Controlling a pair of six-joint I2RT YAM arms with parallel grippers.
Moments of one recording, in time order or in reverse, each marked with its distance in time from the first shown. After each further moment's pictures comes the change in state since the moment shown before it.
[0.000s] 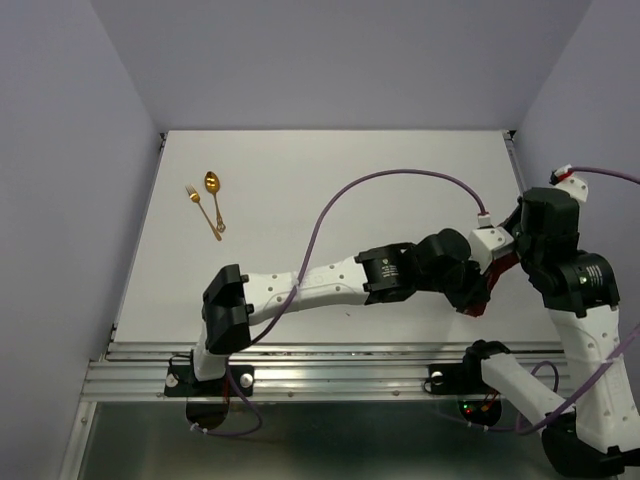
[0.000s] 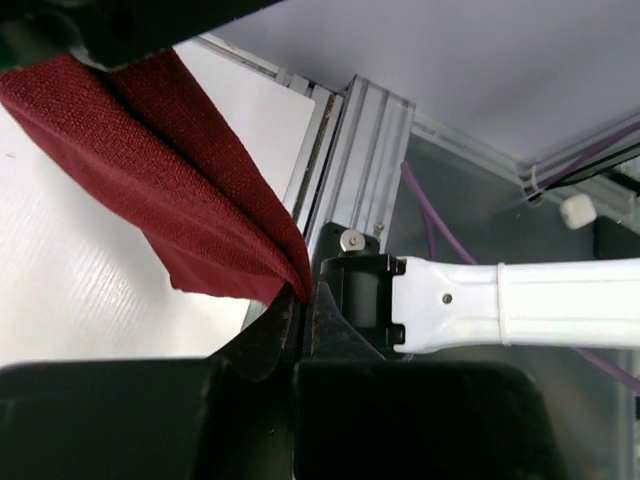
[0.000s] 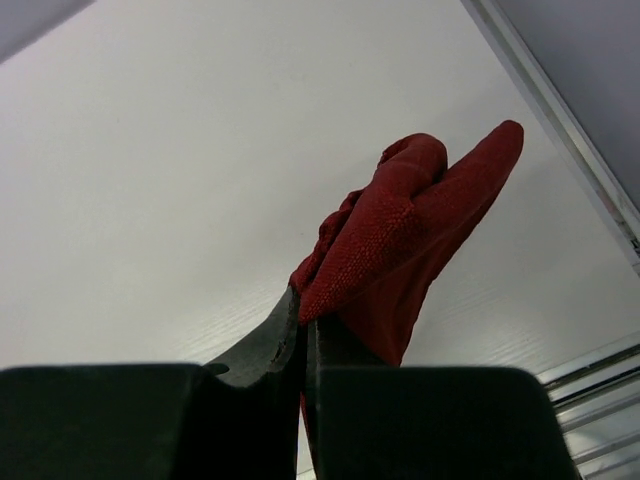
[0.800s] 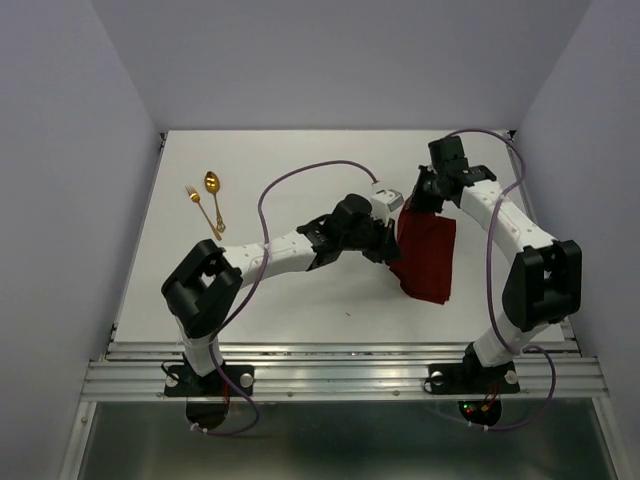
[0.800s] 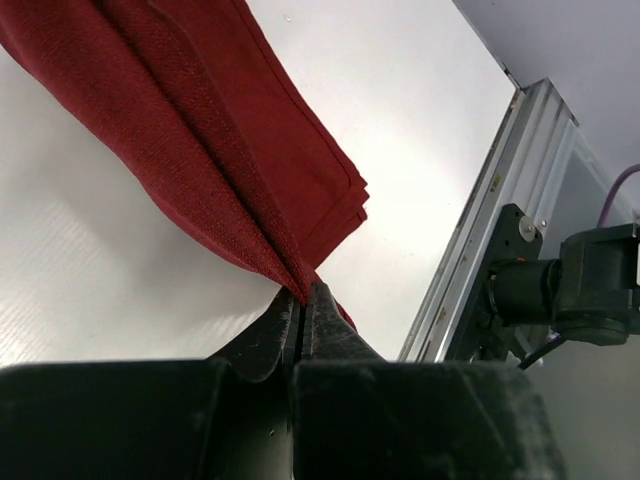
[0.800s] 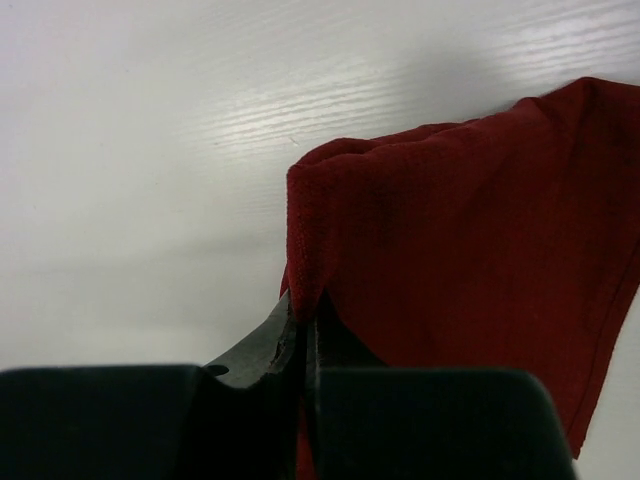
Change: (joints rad) left arm 0.438 -0.151 -0.625 0.380 0.253 -0.088; right arm 0.026 0.789 0.049 0.377 -0.472 0.002
